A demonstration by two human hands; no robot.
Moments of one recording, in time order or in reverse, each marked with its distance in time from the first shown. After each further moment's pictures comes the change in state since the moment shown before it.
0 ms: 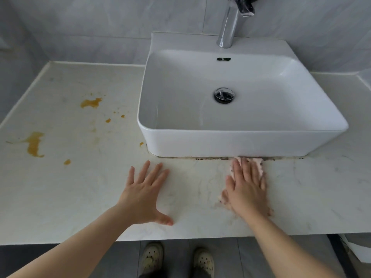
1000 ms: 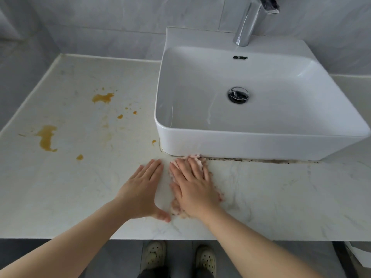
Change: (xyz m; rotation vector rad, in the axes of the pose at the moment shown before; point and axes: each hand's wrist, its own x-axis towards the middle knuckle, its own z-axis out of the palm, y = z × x) left_hand -0.004 -0.032 -0.001 -0.110 0.041 0.028; right_hand -0.015 -0.134 0.015 -0.036 -0.048 -0.534
